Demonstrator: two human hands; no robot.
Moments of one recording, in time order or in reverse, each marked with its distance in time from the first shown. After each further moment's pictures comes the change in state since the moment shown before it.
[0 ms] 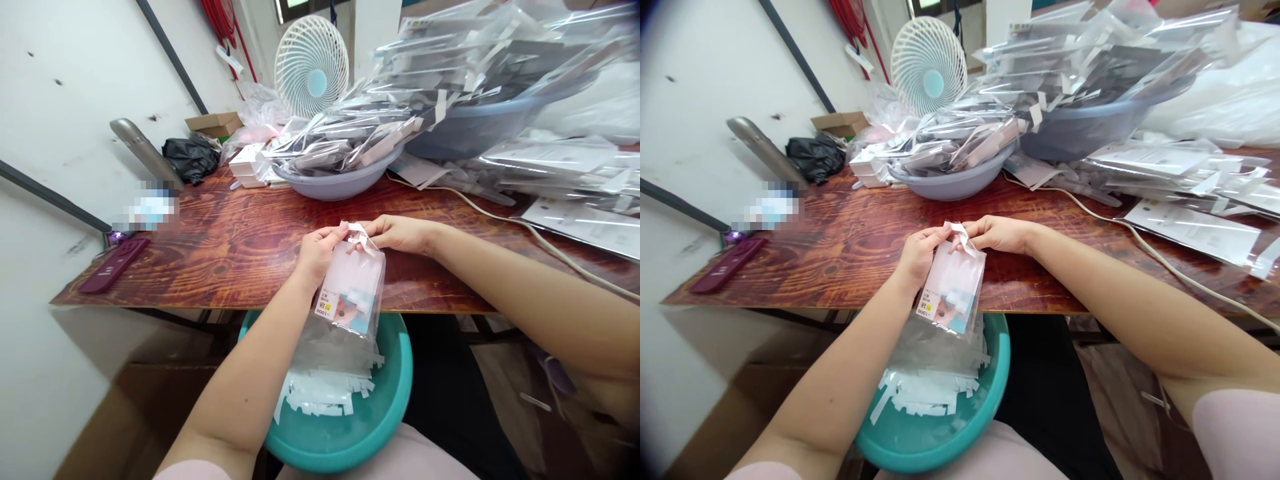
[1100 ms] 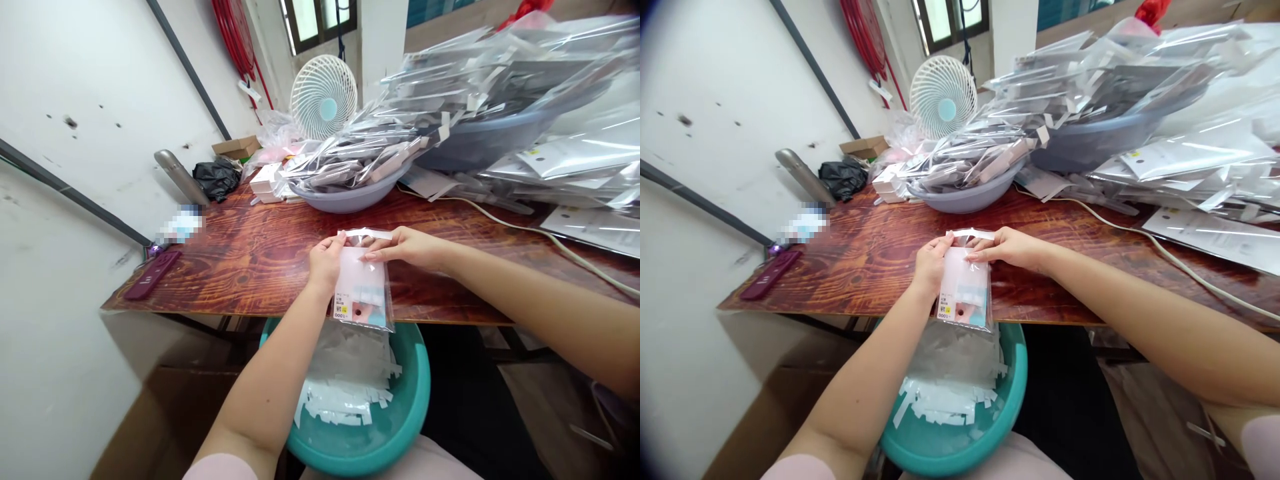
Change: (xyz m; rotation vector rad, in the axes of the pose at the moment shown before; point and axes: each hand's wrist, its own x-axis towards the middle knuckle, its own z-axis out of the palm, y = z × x) left_hand 0.004 0.003 -0.001 0.012 0.279 0.074; right_hand -0.010 -0.013 0.018 -0.009 0.179 0.025
